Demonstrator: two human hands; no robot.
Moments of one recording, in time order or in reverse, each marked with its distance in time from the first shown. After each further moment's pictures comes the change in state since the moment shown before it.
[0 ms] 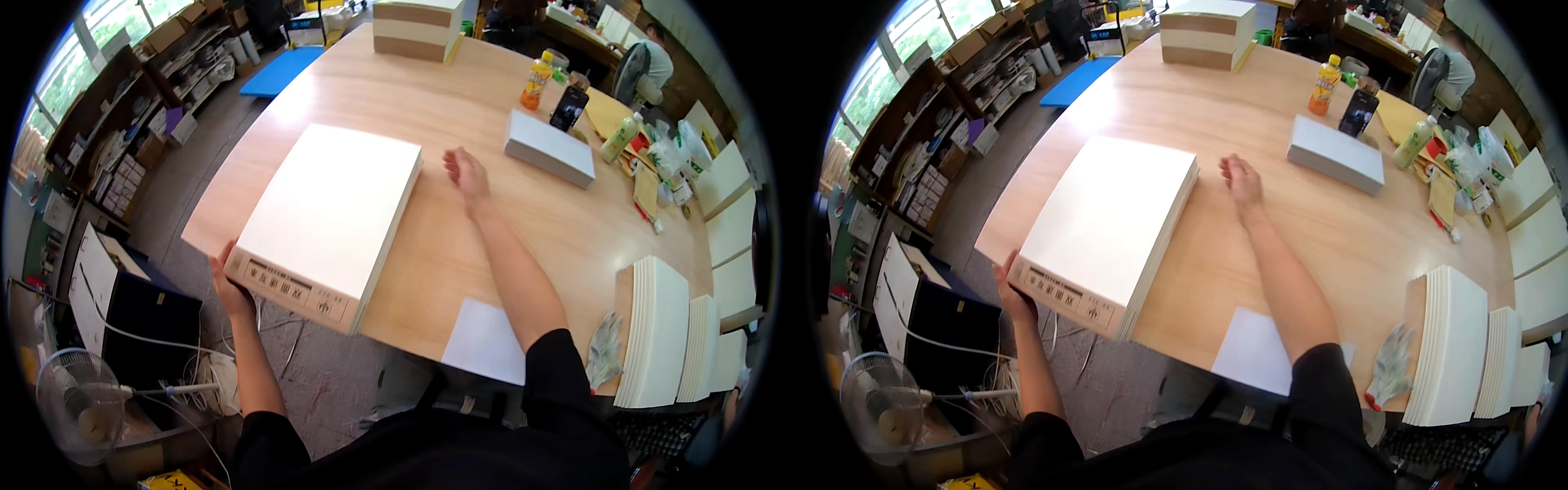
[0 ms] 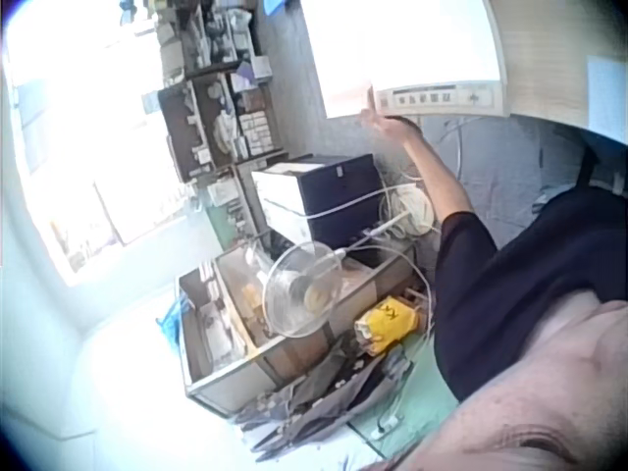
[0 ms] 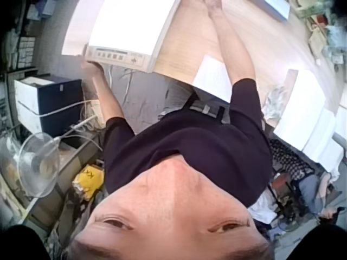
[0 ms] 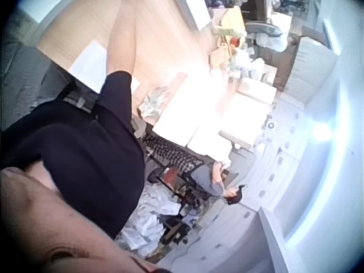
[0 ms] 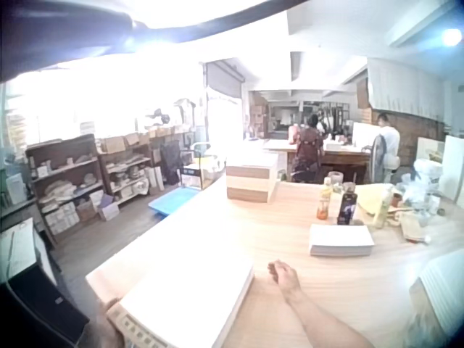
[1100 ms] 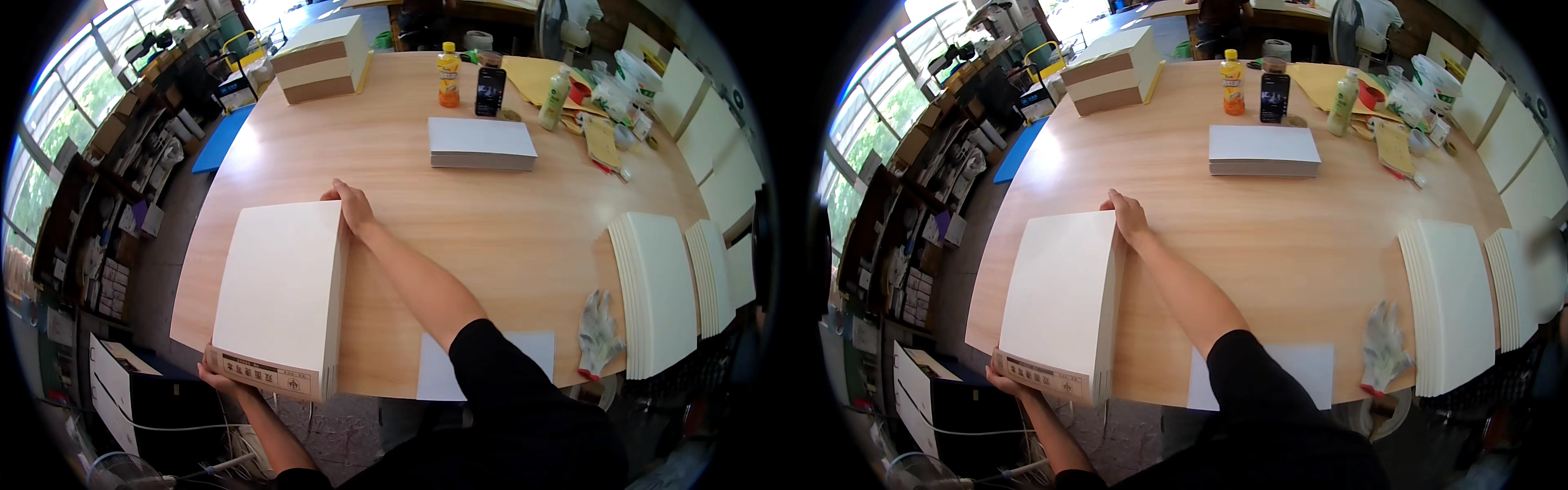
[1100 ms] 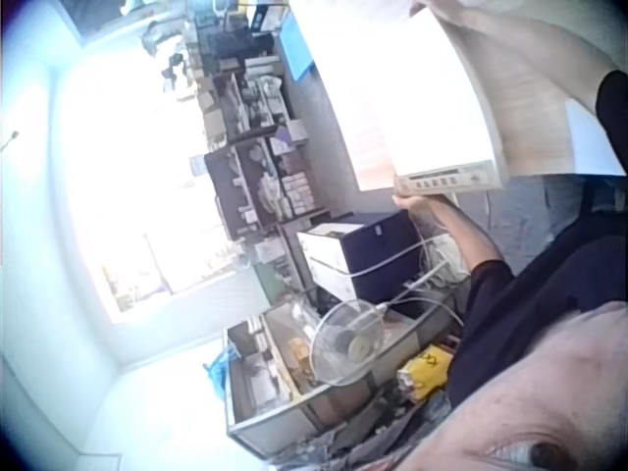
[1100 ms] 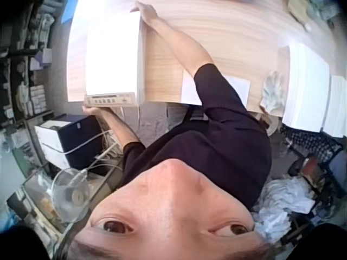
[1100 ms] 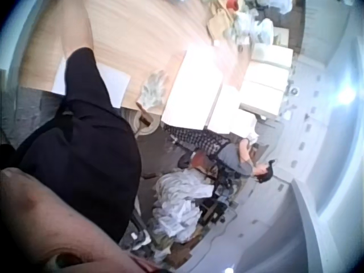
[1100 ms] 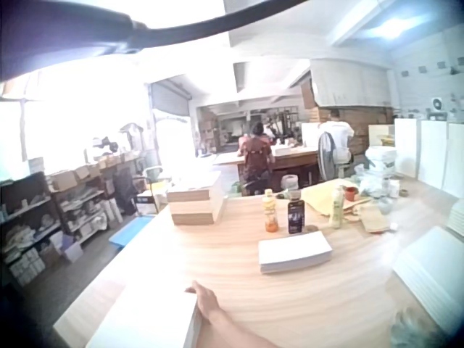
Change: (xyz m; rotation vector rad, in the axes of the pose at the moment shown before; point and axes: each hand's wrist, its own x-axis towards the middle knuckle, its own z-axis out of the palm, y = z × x) left_hand -0.009 -0.003 0.032 -0.142 0.251 -0.024; right_hand 0.036 0.012 0.072 0.072 0.016 -0.095
